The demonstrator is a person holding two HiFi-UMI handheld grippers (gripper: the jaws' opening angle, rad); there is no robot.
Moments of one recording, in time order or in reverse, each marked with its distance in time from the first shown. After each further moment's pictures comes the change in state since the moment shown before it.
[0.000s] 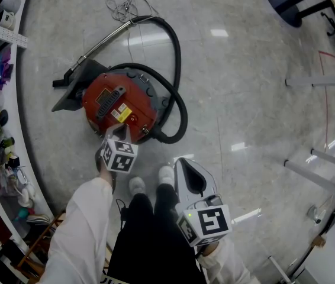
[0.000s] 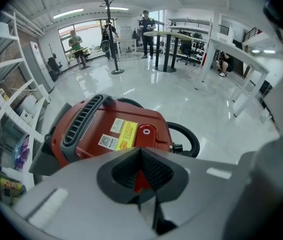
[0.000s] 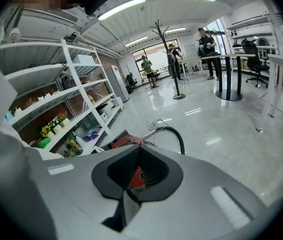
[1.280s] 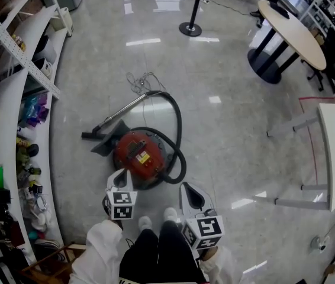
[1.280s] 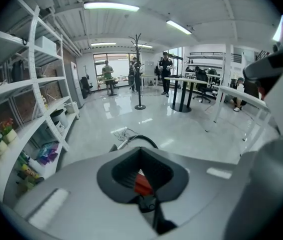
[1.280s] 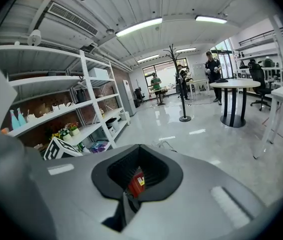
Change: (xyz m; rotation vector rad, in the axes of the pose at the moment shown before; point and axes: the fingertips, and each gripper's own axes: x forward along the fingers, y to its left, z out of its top) left arm -0.229 0.046 0.081 -0.205 -0.351 0.169; right arm -0.077 0.061 0.090 -0.120 -0.158 0.022
